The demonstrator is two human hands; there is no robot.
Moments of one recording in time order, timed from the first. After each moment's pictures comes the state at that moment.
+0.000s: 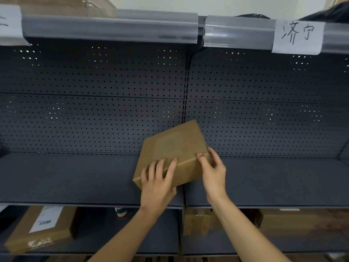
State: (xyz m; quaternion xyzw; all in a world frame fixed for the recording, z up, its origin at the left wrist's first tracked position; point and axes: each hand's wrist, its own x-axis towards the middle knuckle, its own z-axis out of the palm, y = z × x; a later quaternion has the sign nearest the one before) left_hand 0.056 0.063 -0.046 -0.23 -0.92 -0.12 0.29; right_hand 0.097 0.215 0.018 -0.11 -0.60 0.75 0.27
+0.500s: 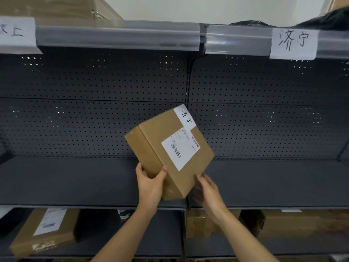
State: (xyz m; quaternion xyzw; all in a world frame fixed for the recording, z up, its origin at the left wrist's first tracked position) left_hand 0.069 0.052 -0.015 0.02 -0.60 -0.80 0.08; right_hand 0.104 0.215 -0.034 -0.18 -0.61 0.77 0.05
